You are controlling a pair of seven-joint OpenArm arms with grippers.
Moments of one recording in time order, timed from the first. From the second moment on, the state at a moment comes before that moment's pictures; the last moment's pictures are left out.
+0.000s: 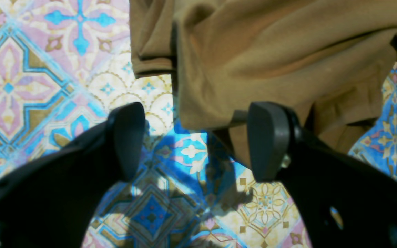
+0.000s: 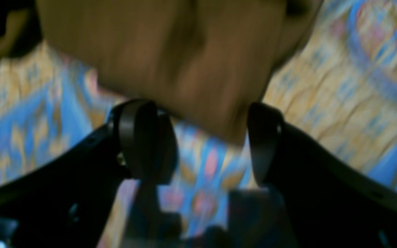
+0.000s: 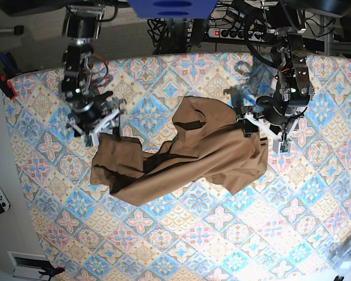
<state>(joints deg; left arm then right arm) 9.3 -11.6 -9.2 110.9 -22.2 -0.9 62.8 -4.4 6.0 12.5 81.3 3.2 26.6 -20.8</state>
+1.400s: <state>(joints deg) 23.7 -7.0 -3.7 105.8 -21.6 -9.8 42.7 -4.9 6.0 13.4 97.6 -11.2 27.5 -21.6</state>
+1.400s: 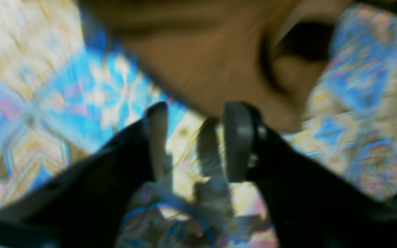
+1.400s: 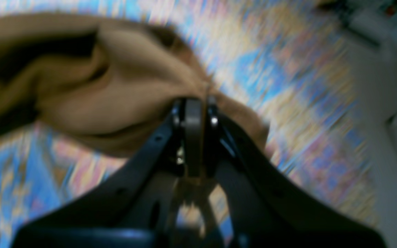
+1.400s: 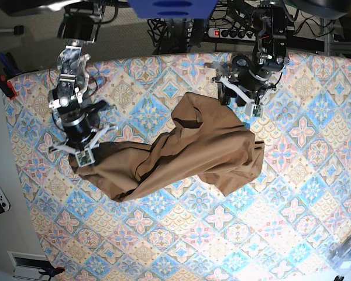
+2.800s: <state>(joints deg) -10.2 -7.2 -2.2 106.1 -22.6 -10.7 61.1 6.4 5.9 13.8 97.7 -11.0 27.5 -24.1</state>
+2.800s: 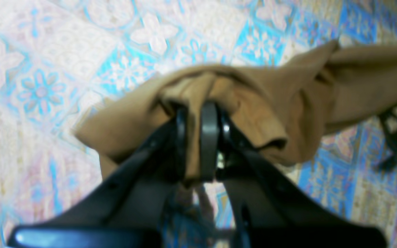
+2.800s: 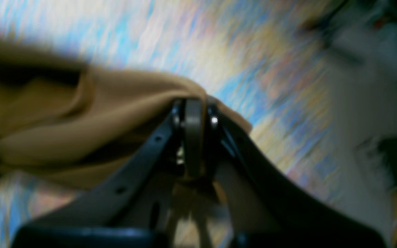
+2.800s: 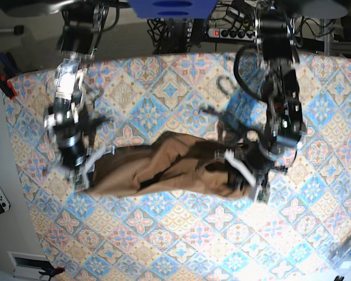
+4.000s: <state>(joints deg) -68.7 -16.8 -1.9 50.9 -21.9 -15.0 54.1 46.7 6.0 15.6 64.2 -10.2 27.1 -27.3</state>
